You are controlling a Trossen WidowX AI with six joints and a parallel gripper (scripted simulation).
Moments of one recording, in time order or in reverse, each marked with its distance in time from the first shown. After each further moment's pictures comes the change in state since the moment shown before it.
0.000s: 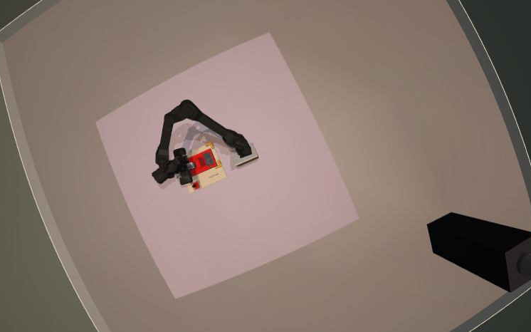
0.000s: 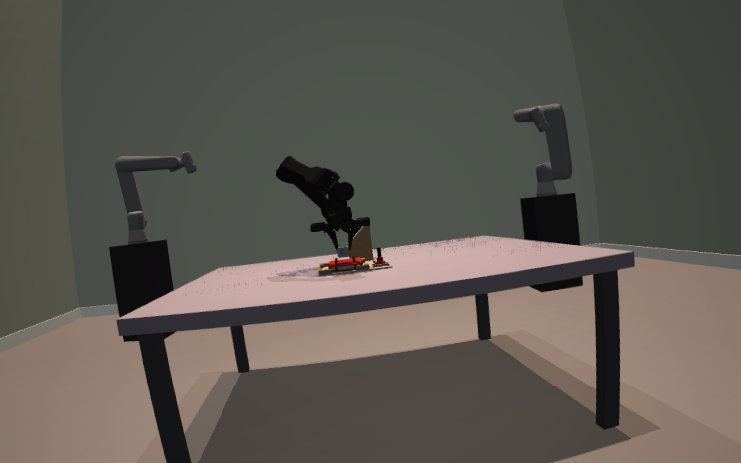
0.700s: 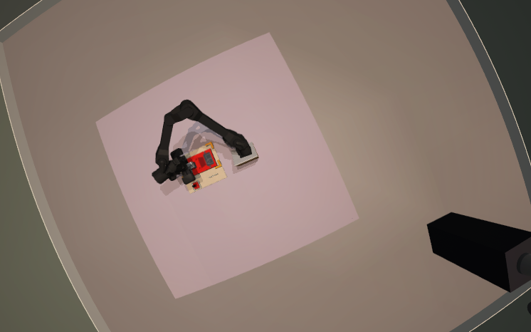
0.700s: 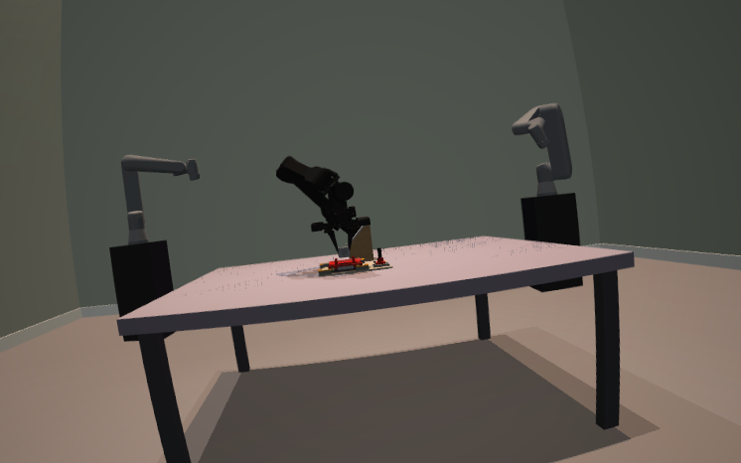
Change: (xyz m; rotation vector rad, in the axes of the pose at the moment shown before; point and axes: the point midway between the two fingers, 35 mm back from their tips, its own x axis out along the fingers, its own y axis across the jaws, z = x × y) arm 0.000 0.000 0.000 -0.226 -0.001 0.000
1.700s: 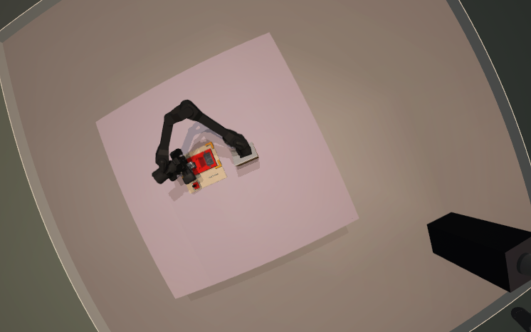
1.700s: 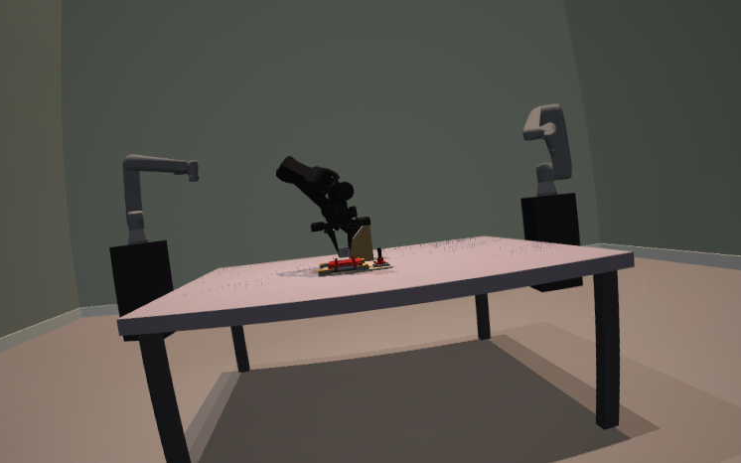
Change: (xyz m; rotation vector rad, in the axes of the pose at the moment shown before) arm 0.000 0.000 0.000 -0.043 0.000 0.000
